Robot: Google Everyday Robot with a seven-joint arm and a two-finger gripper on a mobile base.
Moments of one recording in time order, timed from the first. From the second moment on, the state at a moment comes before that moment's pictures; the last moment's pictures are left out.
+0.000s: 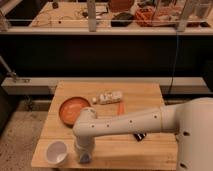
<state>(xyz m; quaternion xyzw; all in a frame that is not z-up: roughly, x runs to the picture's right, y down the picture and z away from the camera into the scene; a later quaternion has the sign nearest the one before) -0.121 0.323 0.722 -0.19 -0.40 -0.71 0.55</state>
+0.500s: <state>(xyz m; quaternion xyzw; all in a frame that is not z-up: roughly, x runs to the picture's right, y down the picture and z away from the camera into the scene) -0.093 0.279 0.752 -0.19 -0.39 -0.66 0.61</state>
